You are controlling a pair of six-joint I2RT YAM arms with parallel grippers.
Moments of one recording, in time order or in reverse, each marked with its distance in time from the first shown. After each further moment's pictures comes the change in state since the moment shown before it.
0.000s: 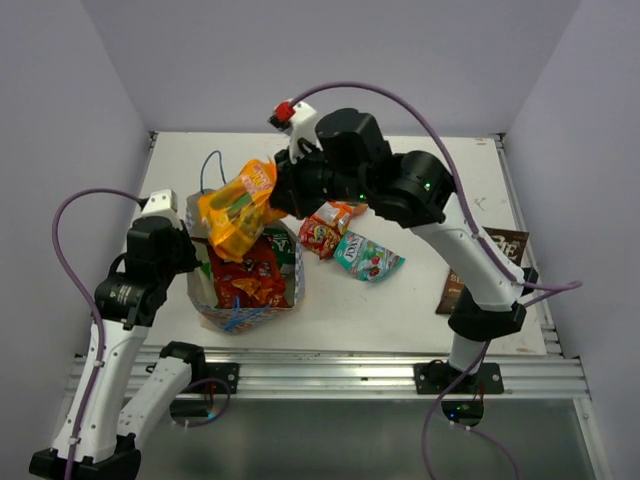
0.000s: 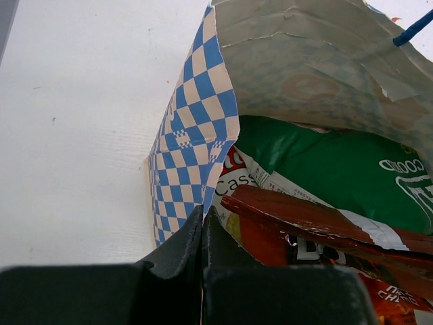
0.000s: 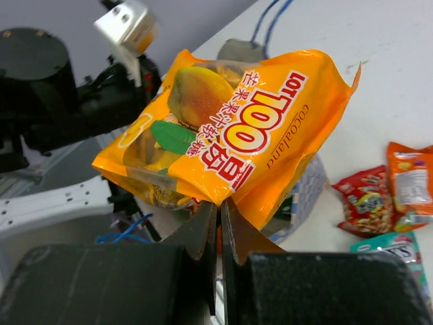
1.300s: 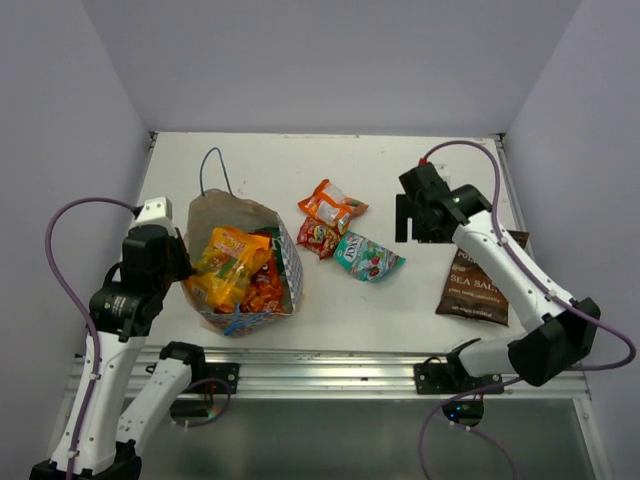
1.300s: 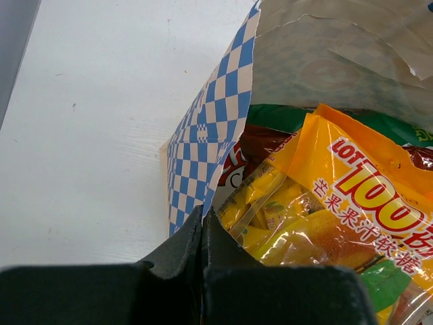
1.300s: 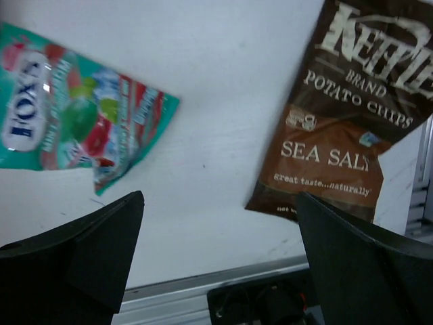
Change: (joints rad) left arm 0.000 -0.056 0.000 -0.066 -0.042 0.000; right arm -0.512 -0.436 -1.103 0.006 0.461 0.170
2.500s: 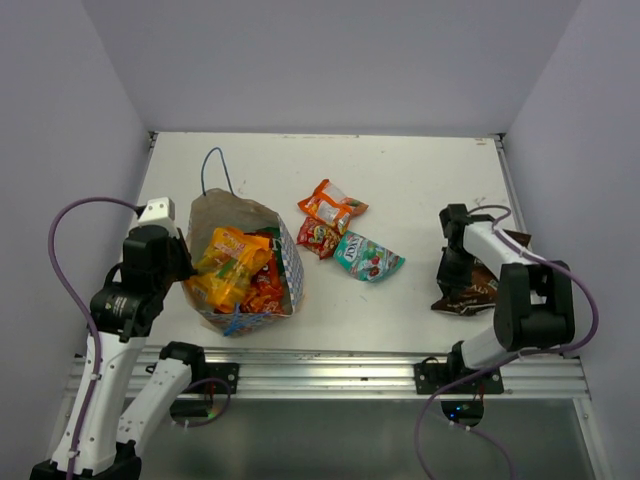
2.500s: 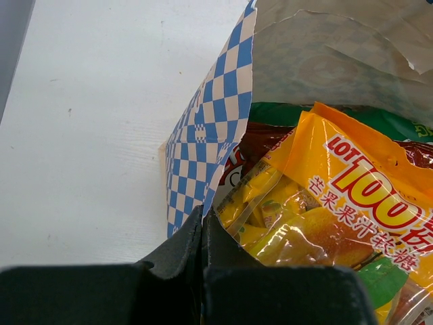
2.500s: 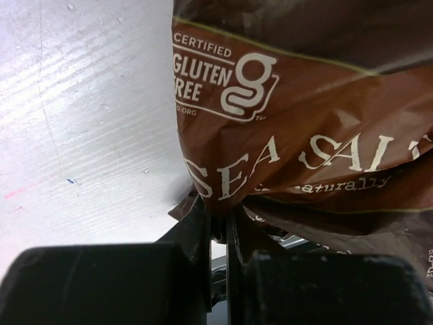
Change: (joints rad) left arm 0.000 -0.003 -0.011 0.015 0.022 0.026; right arm -0.435 0.157 -0.535 0.167 -0.246 0.017
